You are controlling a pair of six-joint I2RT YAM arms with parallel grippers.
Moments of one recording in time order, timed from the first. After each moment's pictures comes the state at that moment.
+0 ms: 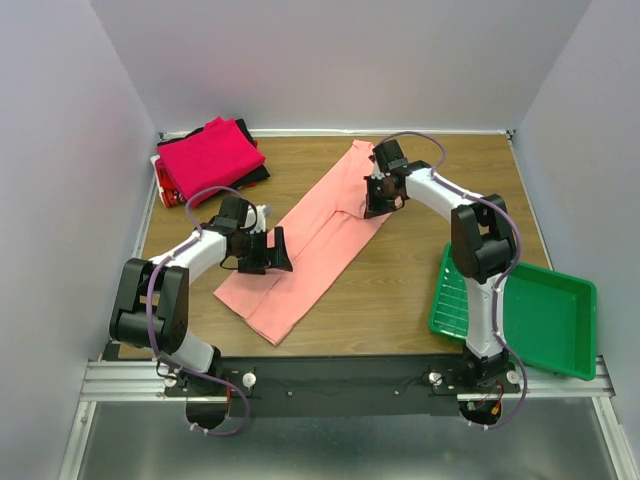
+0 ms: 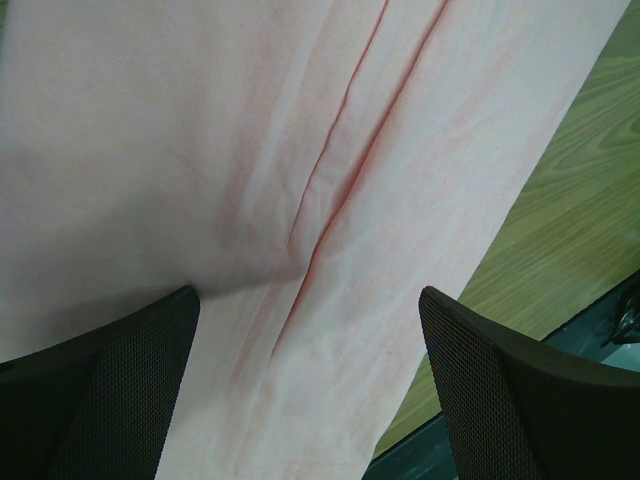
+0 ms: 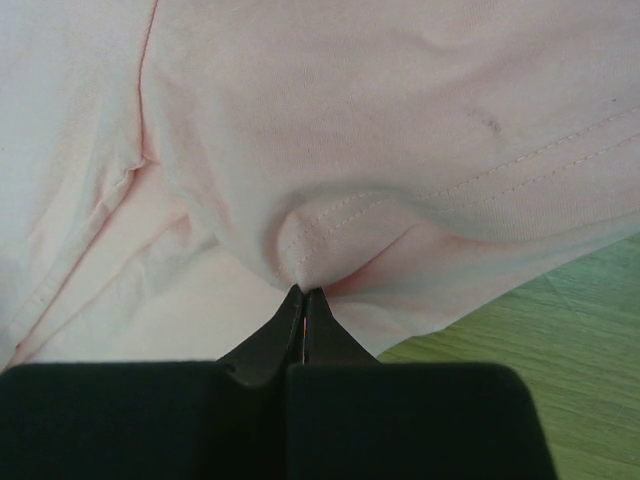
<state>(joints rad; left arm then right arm) -0.21 1.52 0.82 -0.41 0.48 -0.25 0.40 2.14 1.66 -0.59 -0.16 0.33</state>
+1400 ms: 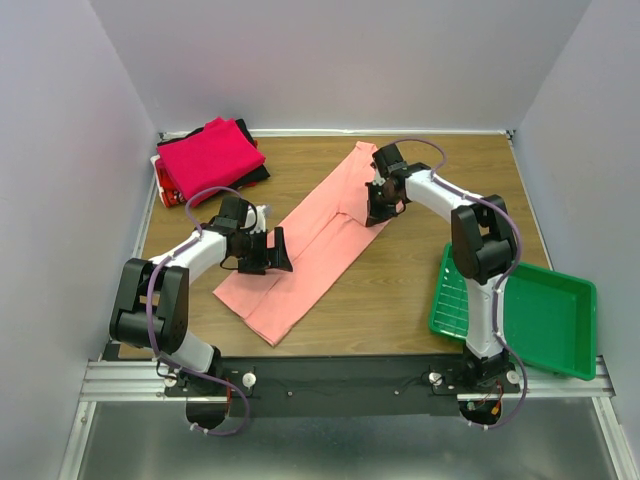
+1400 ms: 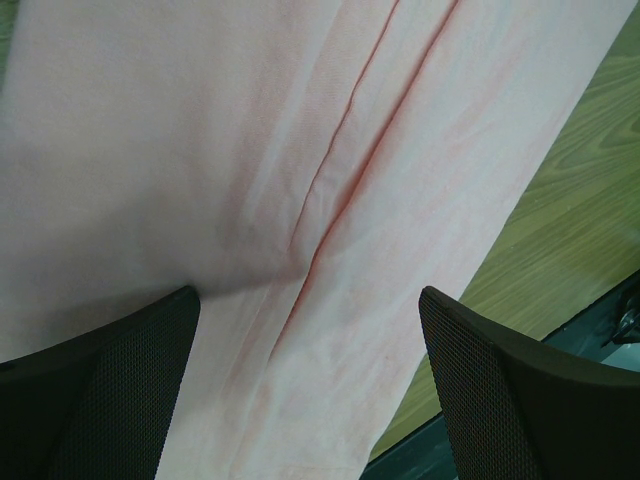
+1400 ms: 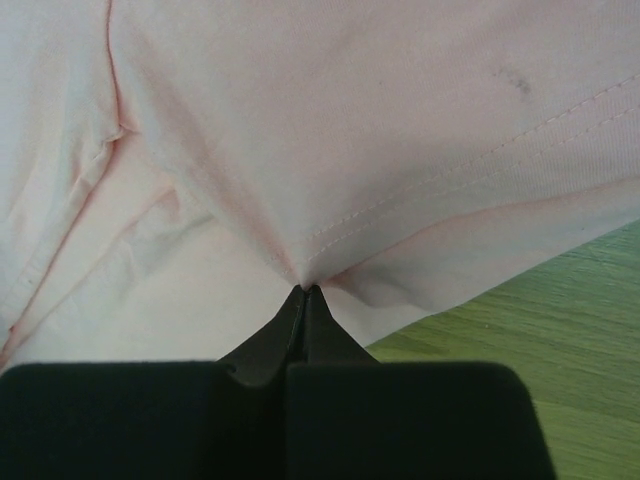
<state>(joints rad) -0.21 1.52 0.82 -0.41 0.48 -0.25 0.40 2.13 1.63 -0.65 -0.17 0.37</state>
